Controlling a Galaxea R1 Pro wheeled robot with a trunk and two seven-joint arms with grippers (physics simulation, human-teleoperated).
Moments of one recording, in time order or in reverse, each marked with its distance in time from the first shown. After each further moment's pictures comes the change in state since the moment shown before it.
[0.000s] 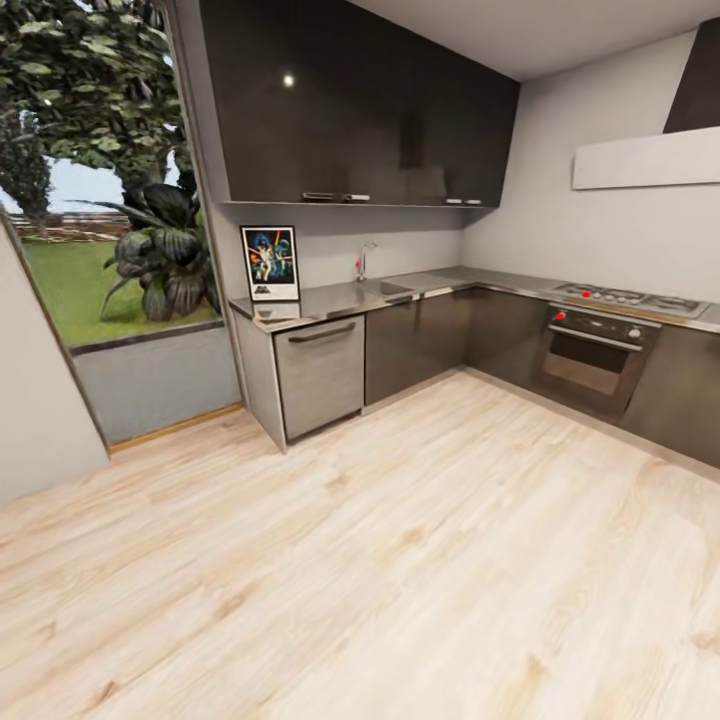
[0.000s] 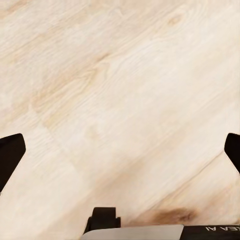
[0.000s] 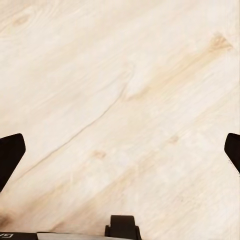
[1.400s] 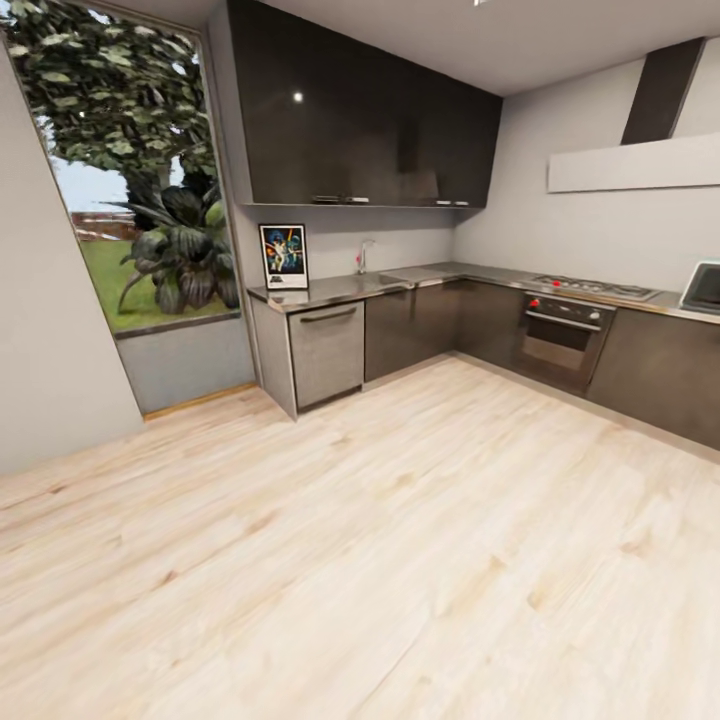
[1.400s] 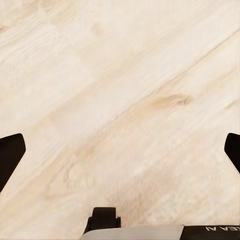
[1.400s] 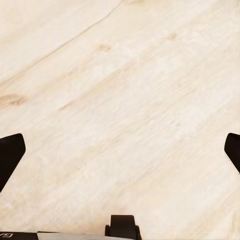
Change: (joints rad) left arm 0.000 0.000 0.000 0.000 0.000 0.000 0.000; right arm 0.000 0.000 0.000 0.000 0.000 0.001 0.000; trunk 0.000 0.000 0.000
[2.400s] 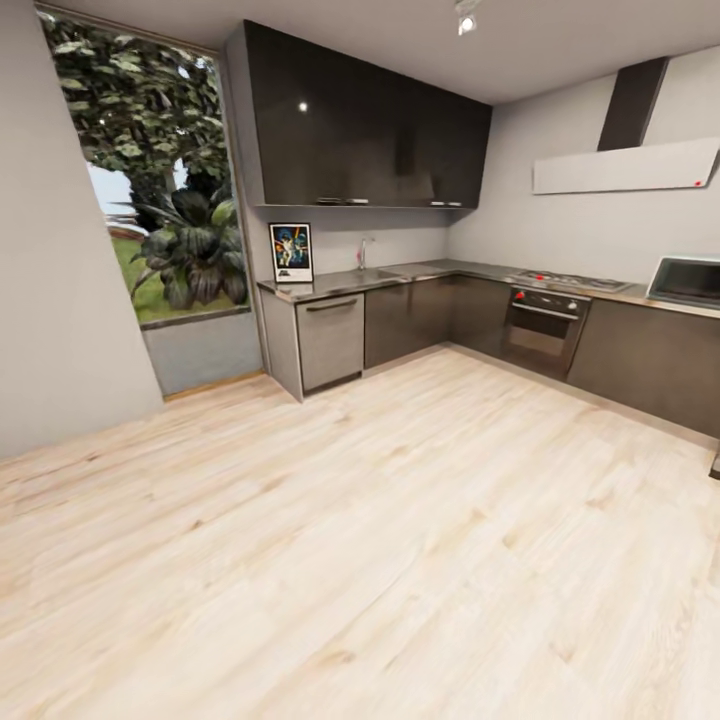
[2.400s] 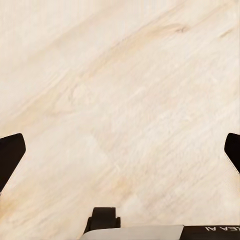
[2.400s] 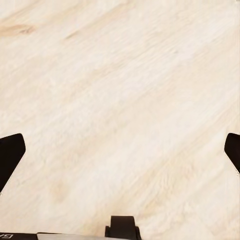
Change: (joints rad) left arm 0.000 0.000 0.000 0.000 0.001 0.000 0.000; right arm 0.000 0.000 0.000 -0.002 0.000 -0.001 0.000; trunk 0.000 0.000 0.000
